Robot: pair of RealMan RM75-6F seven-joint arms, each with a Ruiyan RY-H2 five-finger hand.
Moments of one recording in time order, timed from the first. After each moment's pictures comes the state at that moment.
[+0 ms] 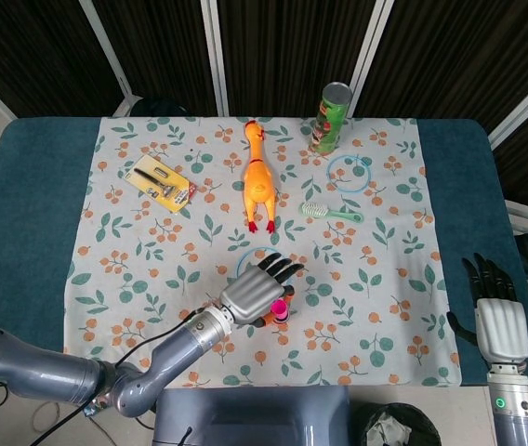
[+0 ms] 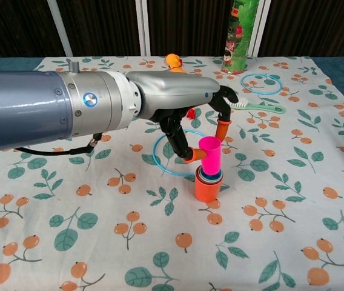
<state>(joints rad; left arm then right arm) -1.13 -1.59 -0.15 -1.80 0.82 0.91 0.64 0.11 -1.34 0.11 -1.48 -1.45 1.51 -0.11</state>
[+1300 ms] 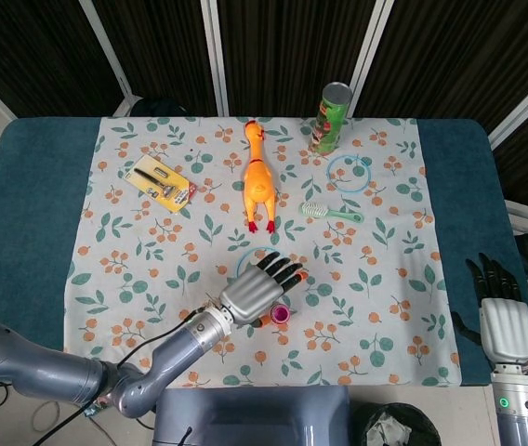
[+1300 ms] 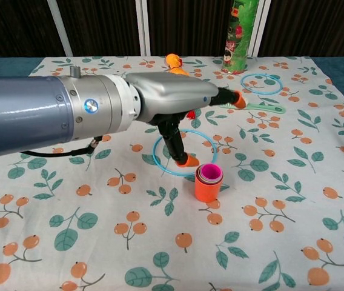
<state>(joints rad) -1.14 -1.60 -0.12 -1.79 0.83 0.98 0.67 0.10 -1.33 0.12 -1.48 -1.43 1.50 -0.11</state>
